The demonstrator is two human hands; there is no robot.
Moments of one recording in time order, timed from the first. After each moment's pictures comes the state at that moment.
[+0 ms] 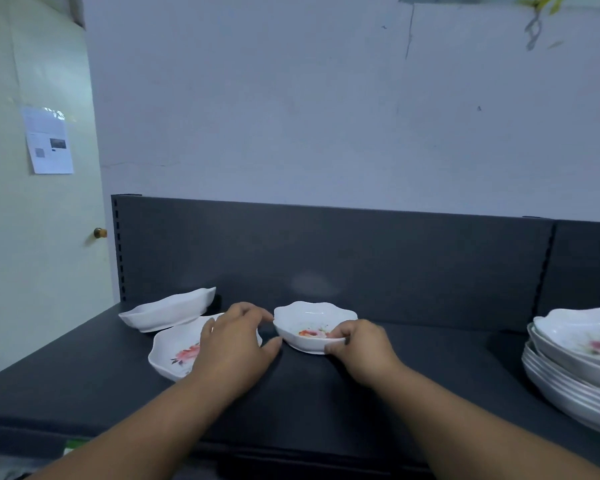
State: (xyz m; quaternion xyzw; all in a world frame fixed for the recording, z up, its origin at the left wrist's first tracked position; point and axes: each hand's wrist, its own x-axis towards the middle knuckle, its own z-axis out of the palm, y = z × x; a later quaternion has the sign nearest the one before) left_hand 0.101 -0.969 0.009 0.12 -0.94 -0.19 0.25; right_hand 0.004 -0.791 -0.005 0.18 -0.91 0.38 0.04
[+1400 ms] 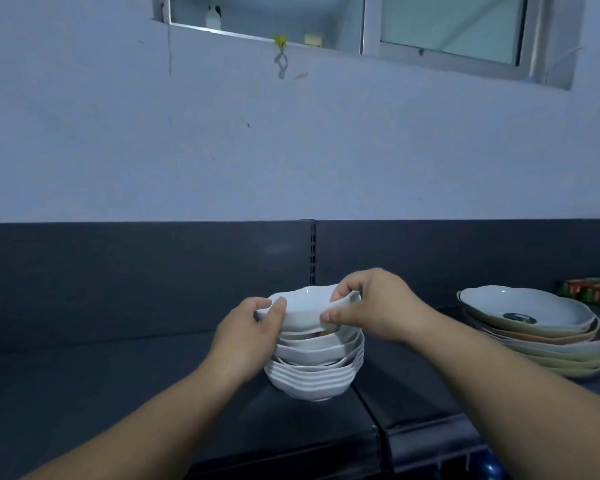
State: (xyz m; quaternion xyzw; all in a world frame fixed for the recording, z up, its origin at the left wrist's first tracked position) left_hand 0.033 -0.607 0.050 0.01 -0.85 -0.48 0.19; right_hand 0.032 -0.417 0.102 0.13 -0.92 0.35 0.14
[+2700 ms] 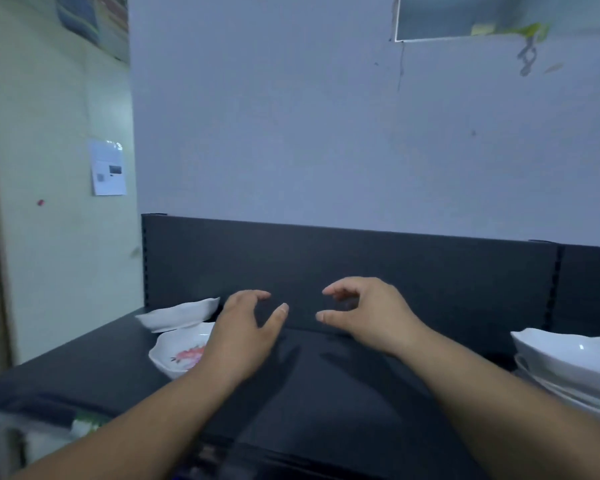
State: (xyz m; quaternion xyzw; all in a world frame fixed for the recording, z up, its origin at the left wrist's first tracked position) left_hand 0.112 -0.901 0.045 0.16 -0.86 -0.33 0.37; right_hand 0.030 -0.726 0.090 0.34 -0.86 0.37 0.09
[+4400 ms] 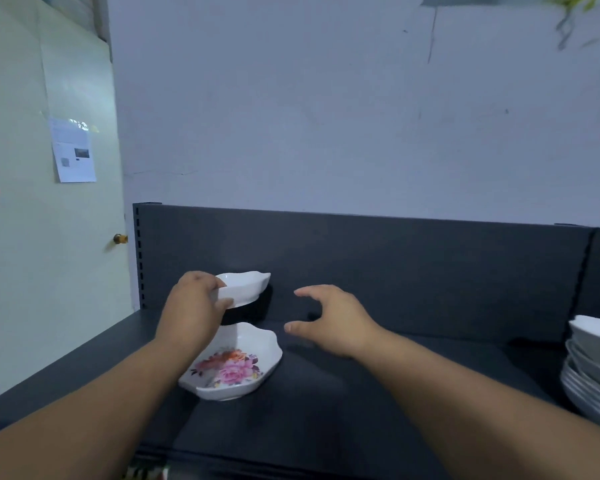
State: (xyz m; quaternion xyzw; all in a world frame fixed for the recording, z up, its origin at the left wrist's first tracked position) left_hand 0.083 -1.057 0.042 0.20 -0.88 -0.19 0.38; right_hand 0.019 -0.849 0.054 0.33 -0.89 0.32 0.06
